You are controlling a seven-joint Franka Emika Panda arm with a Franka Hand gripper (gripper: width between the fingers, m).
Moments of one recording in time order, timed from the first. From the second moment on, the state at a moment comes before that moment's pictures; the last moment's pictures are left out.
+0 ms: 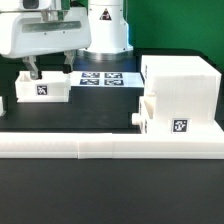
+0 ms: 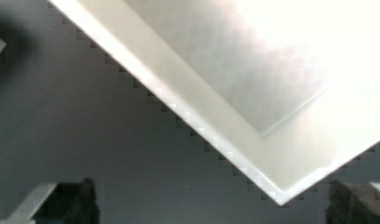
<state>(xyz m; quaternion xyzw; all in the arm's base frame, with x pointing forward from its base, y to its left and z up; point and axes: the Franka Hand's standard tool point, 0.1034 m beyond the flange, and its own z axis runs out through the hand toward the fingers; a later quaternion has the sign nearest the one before) 0.453 -0.124 0.054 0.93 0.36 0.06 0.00</state>
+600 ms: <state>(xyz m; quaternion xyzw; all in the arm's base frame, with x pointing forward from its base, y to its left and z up) 0.439 -0.108 0.049 0.99 0.13 0.05 -0.02</state>
